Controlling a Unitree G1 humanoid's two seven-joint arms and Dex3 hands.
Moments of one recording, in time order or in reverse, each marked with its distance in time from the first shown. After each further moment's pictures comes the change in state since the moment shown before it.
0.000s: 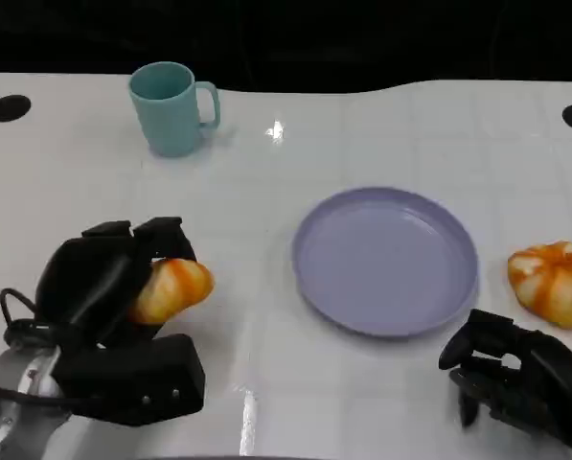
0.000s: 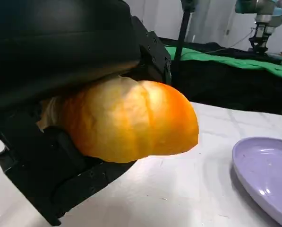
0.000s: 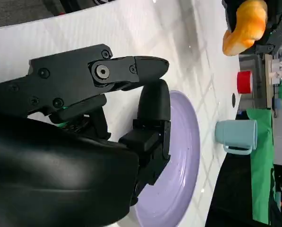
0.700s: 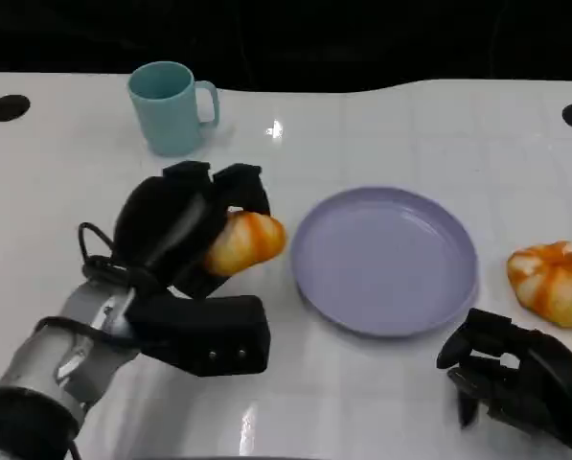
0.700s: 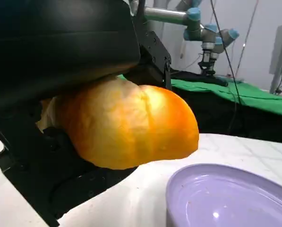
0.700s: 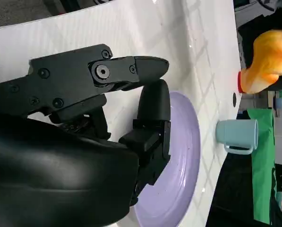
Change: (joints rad) left arm -0.240 -0.120 -0.101 0.169 0.075 -0.079 0.074; right arm 0.006 0.001 0.007 -0.023 -0.004 0.015 -0.016
